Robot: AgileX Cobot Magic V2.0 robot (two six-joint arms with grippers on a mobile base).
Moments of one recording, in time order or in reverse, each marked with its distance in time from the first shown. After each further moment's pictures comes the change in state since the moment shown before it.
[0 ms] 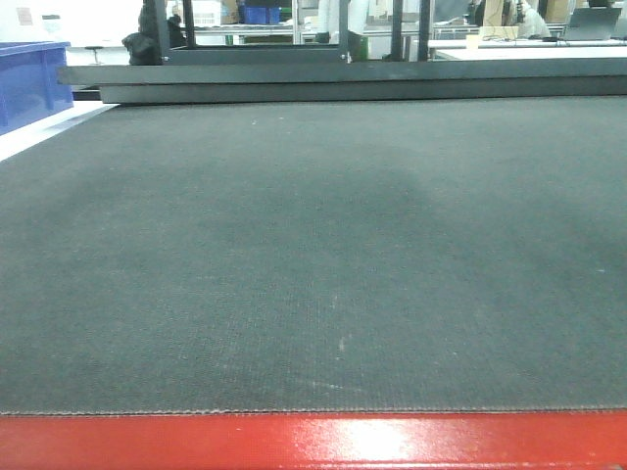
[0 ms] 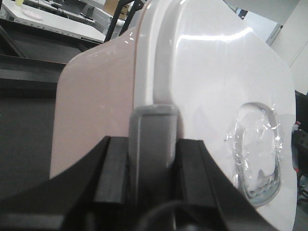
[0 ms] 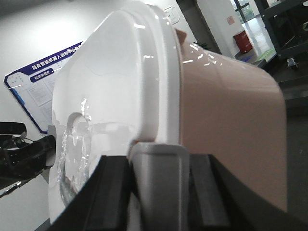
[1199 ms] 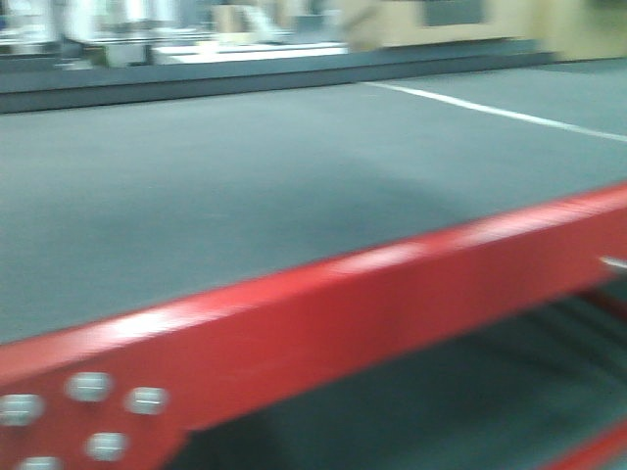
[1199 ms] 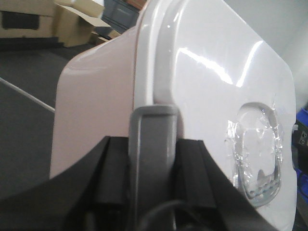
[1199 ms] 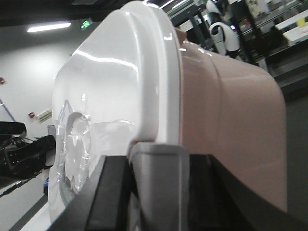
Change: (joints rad) left arm 0.000 0.000 0.000 0.002 0.000 0.000; right arm 0.000 0.000 0.000 -0.002 0.000 0.000
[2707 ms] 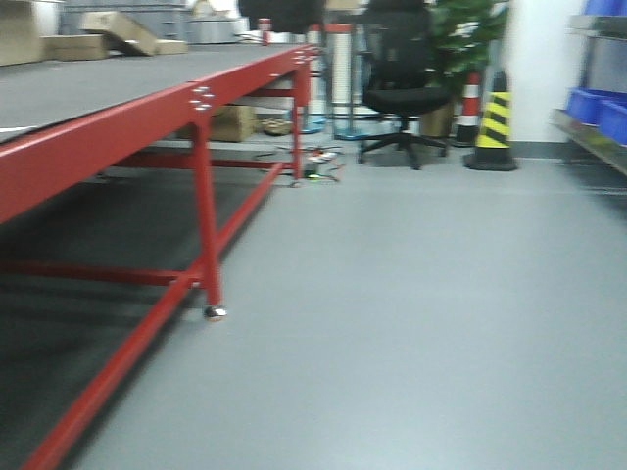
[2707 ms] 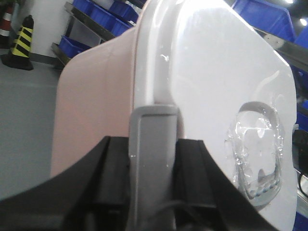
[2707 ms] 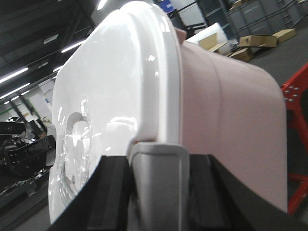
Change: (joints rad) left arm 0.000 0.000 0.000 0.002 0.000 0.000; right arm 0.000 0.000 0.000 -0.001 0.000 0.000
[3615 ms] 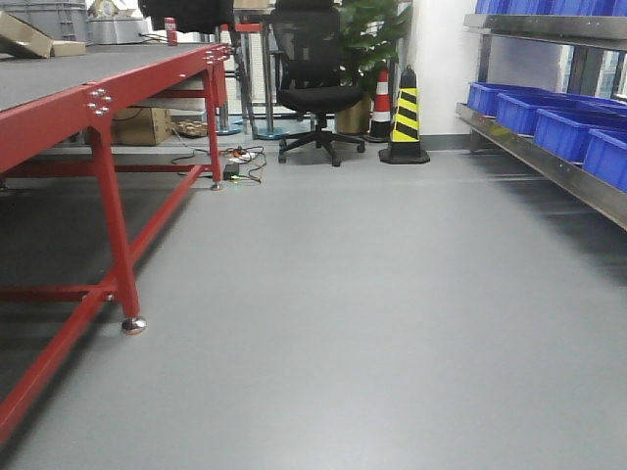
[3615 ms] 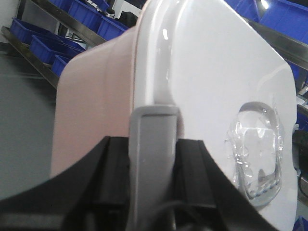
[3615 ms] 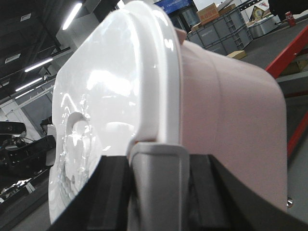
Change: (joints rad) left arm 0.000 0.000 0.000 0.000 0.000 0.000; right arm 0.000 0.000 0.000 0.000 0.000 0.000
